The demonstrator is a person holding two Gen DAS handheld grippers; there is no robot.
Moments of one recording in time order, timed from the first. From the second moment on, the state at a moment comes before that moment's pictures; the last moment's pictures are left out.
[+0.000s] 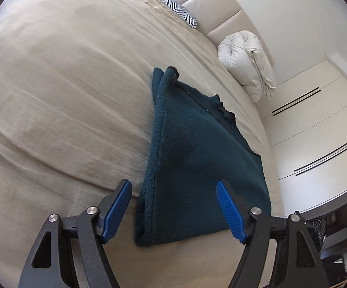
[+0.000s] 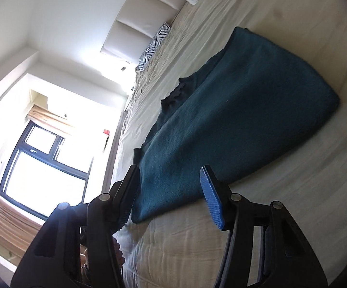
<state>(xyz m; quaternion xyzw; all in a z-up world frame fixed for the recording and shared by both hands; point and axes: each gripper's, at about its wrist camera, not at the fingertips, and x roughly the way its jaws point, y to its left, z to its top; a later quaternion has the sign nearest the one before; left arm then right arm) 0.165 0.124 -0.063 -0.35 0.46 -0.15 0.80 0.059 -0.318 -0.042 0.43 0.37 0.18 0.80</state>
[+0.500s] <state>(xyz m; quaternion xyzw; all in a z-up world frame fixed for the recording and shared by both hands) 0.210 0.111 -0.071 -0.38 0.51 -0.20 0.74 0.114 -0.247 -0.039 0.40 0.42 0.24 0.78</state>
